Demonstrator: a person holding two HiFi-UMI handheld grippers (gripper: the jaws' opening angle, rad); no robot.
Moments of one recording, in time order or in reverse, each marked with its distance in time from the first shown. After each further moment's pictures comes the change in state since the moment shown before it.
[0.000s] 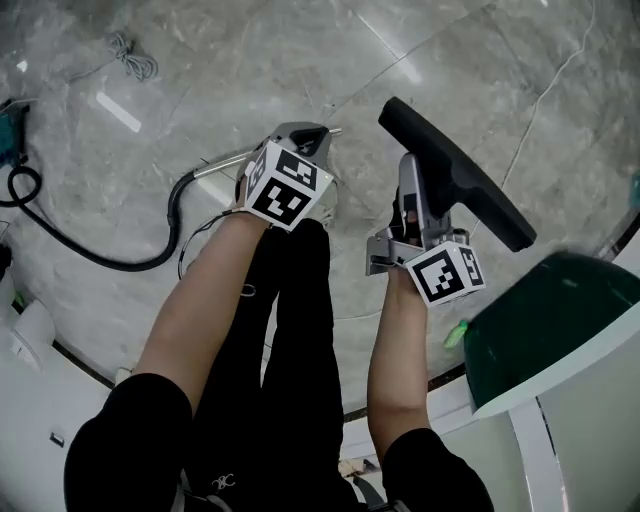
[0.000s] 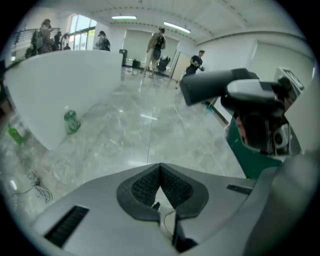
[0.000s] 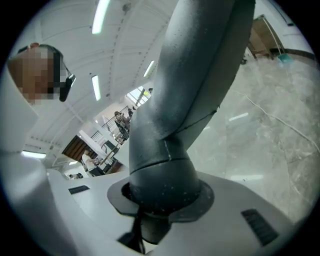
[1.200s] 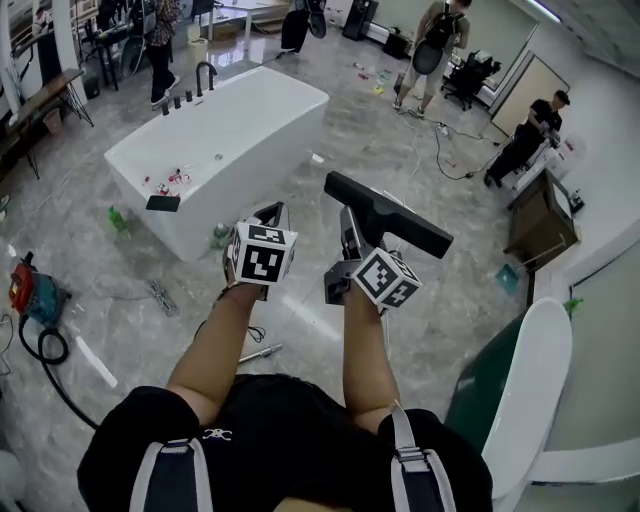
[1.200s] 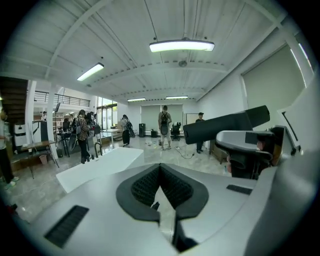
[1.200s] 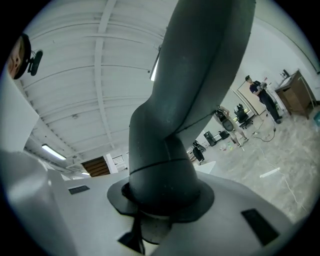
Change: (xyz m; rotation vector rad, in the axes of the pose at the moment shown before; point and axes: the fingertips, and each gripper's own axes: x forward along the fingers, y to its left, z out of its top) left arm -0.648 -0.213 0.379 0.151 -0.760 0.348; right arm -0.330 0.489 0.369 -0.319 -0.541 0.295
